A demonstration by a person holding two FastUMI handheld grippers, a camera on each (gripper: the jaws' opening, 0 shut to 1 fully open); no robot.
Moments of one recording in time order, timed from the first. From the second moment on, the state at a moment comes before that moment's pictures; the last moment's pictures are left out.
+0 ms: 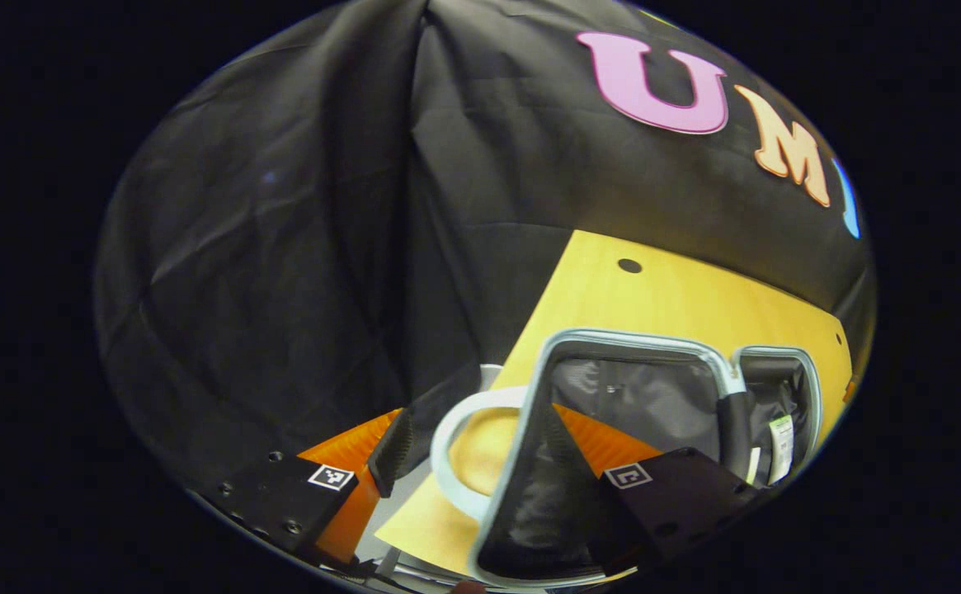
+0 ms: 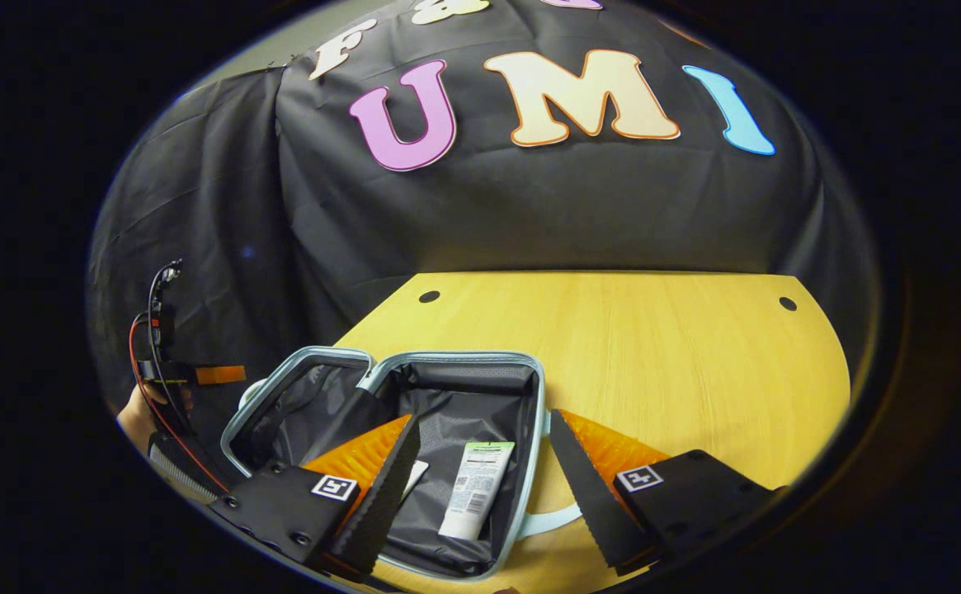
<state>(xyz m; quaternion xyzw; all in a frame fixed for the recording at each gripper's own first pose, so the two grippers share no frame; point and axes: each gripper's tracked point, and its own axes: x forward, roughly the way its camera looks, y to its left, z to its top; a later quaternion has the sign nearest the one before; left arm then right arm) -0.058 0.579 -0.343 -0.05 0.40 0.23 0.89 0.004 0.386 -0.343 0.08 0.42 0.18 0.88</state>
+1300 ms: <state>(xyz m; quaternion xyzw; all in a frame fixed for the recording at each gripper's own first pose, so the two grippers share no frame) -0.067 0.605 -0.366 -0.05 0.49 0.19 0.85 0.004 0.344 -0.340 0.07 0.39 0.14 0.91</state>
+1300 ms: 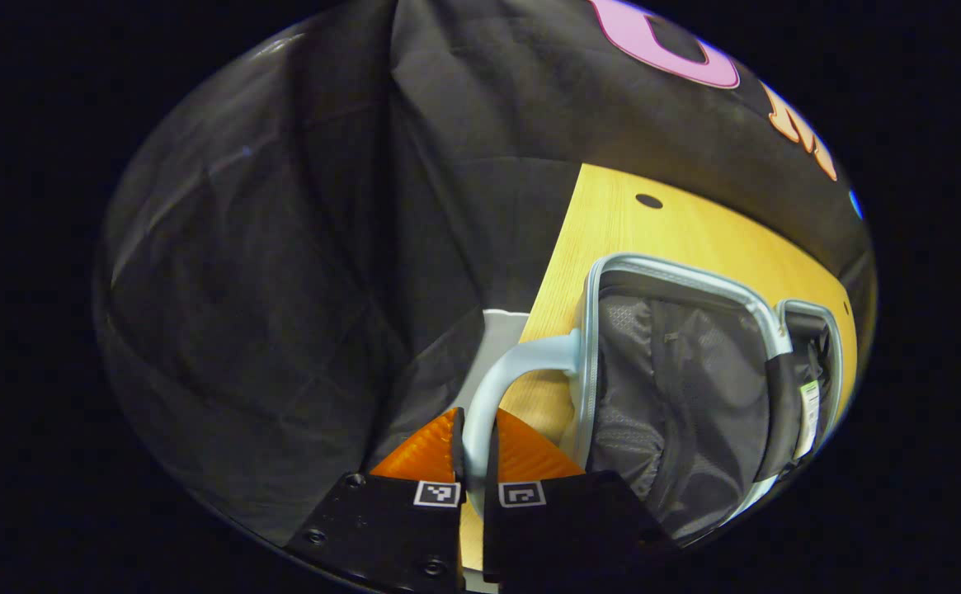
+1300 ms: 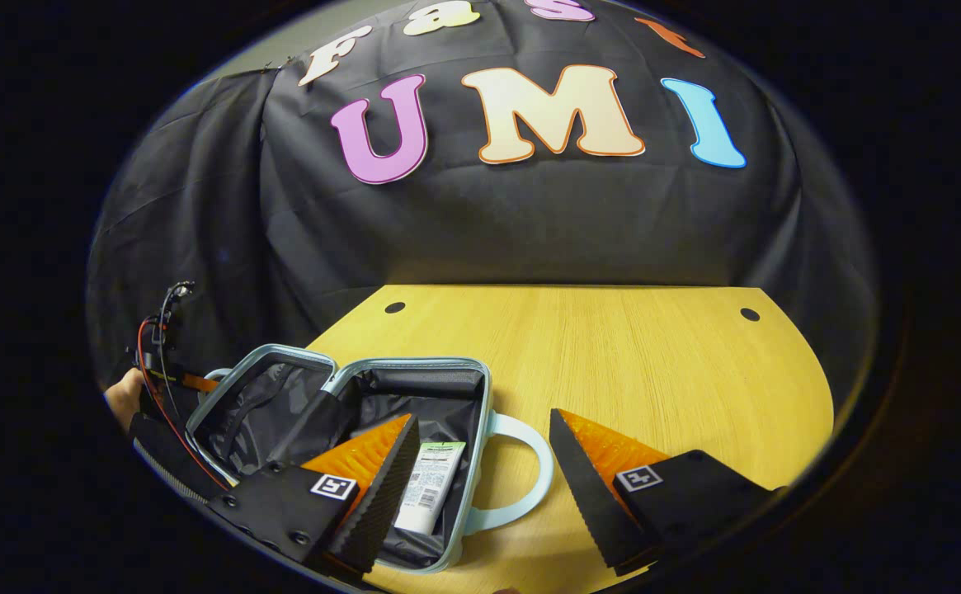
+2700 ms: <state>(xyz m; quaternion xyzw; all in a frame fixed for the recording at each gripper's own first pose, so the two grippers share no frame) 0.006 0.339 -0.122 -0.03 0.29 0.06 0.95 0.007 0.201 -0.290 0.08 0.32 0.20 0.92</state>
